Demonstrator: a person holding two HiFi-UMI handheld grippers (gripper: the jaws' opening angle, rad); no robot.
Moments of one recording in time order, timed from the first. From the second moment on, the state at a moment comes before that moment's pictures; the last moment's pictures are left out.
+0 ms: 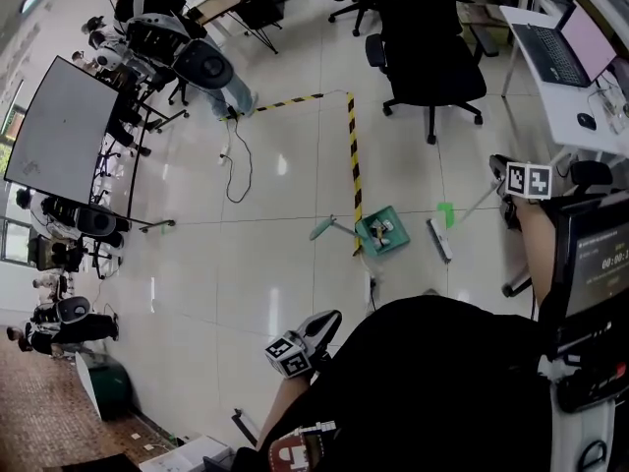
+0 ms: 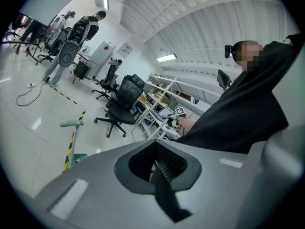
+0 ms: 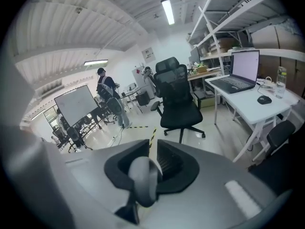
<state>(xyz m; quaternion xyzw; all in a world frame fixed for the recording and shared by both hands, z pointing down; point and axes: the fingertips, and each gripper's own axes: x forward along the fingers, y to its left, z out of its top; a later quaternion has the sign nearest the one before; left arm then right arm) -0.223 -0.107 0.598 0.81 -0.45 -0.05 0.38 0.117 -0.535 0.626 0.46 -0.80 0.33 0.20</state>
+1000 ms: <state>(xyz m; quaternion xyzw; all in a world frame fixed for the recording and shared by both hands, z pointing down) -0.242 0.080 0.599 0.90 -0.27 0.00 0.34 0.122 -0.196 0.549 0.51 -0.78 0.33 0.13</state>
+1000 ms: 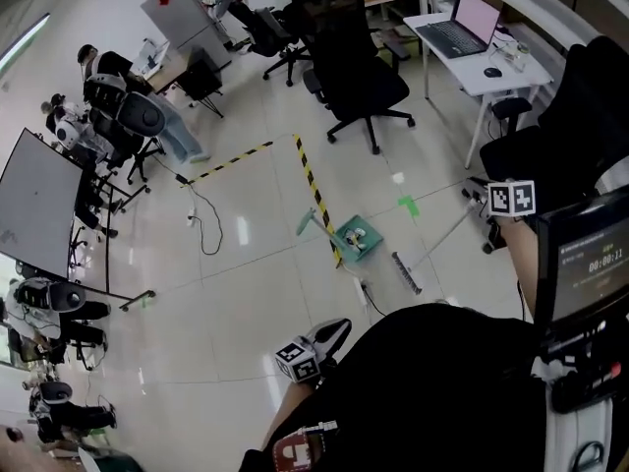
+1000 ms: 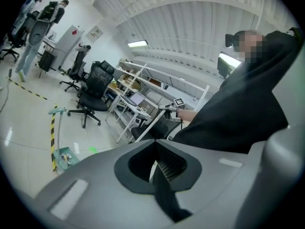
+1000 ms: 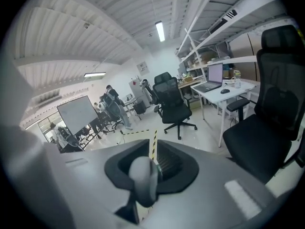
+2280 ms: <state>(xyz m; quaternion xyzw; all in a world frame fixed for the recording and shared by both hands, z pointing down) 0.037 0.348 0.548 0.92 -0.24 -0.04 0.30 0.335 0.235 0.565 0.41 -0.83 0.30 0.21</state>
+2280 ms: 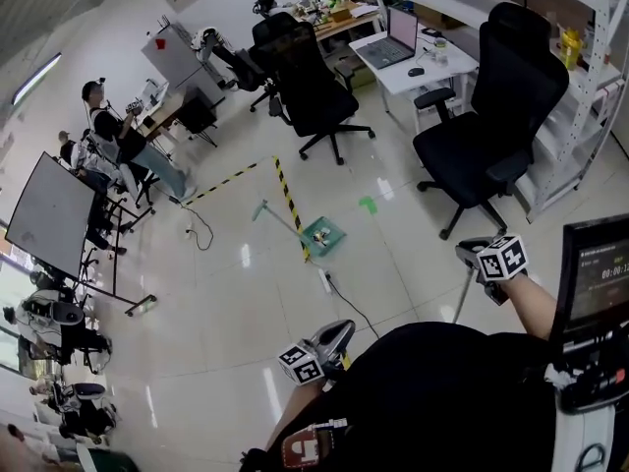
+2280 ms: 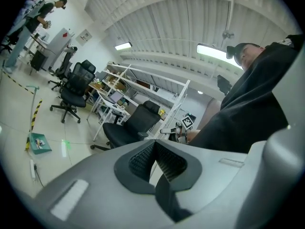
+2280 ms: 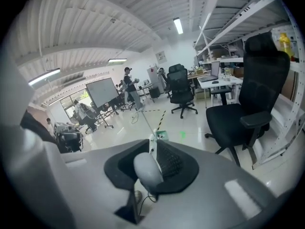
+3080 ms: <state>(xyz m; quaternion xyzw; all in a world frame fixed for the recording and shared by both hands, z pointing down) -0.096 0.379 0.553 0.91 -0.30 -0.06 0.29 0.182 0.241 0.557 0.34 -0.87 0.26 0.24</state>
